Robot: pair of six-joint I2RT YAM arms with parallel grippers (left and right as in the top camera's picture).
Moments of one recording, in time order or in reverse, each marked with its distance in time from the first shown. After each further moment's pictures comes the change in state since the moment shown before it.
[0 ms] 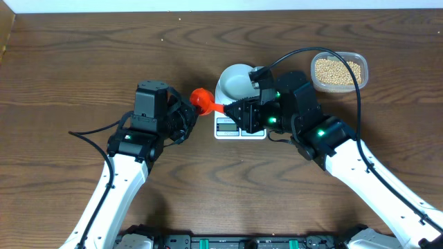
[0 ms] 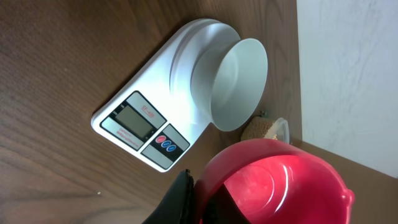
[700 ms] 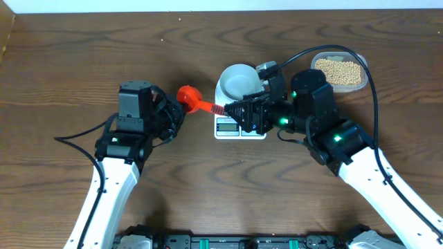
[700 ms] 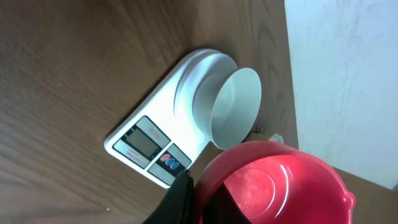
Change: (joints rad) left arm 0.097 -0.032 0.000 -0.023 0.013 0.071; right arm -0.038 -0.088 0.000 -0.008 -0.056 -0.097
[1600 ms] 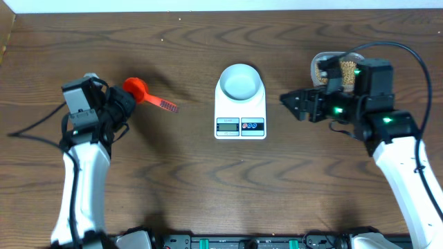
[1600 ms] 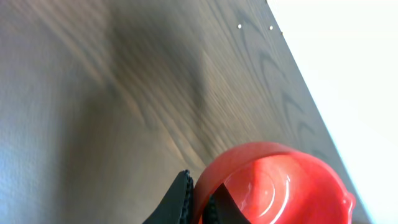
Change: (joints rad) left arm 0.396 0.128 0.000 0.132 -0.016 0.484; right arm -0.402 -0.001 0.000 -0.254 -0.151 -0.256
